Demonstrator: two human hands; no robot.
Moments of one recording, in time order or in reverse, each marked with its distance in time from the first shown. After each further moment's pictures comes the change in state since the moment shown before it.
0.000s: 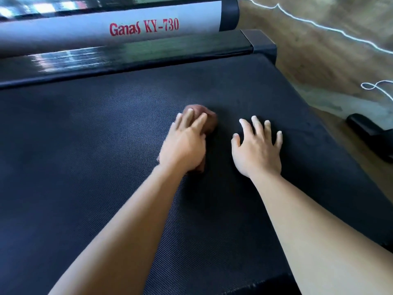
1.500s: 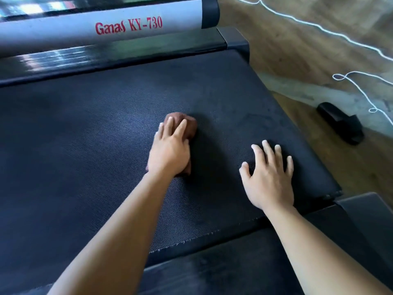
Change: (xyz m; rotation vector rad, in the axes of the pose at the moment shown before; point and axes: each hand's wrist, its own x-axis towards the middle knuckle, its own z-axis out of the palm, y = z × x) left_hand -0.060 0.036 0.011 0.025 -0.019 -0.123; right_hand -0.115 0.101 -0.030 -0.047 0.094 0.016
